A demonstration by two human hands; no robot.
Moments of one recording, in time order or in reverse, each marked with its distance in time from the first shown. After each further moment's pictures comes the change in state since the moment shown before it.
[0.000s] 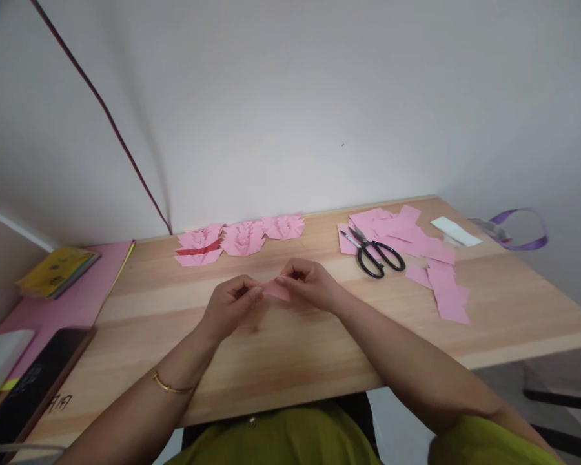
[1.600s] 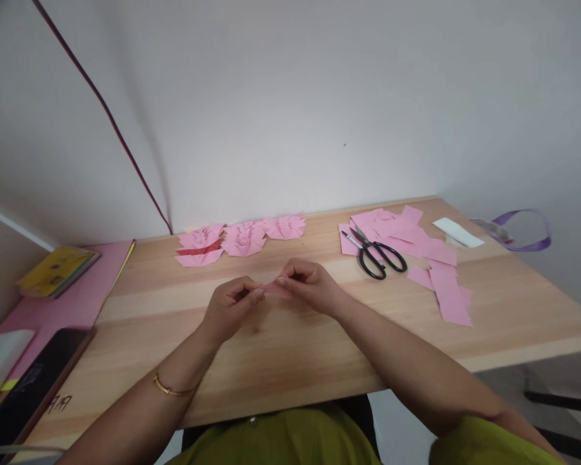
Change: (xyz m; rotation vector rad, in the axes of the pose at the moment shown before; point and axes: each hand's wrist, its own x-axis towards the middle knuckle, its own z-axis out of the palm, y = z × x) left_hand -0.002 0.004 0.000 0.047 0.006 0.073; right_hand -0.002 -0.006 0.004 0.126 0.015 -0.045
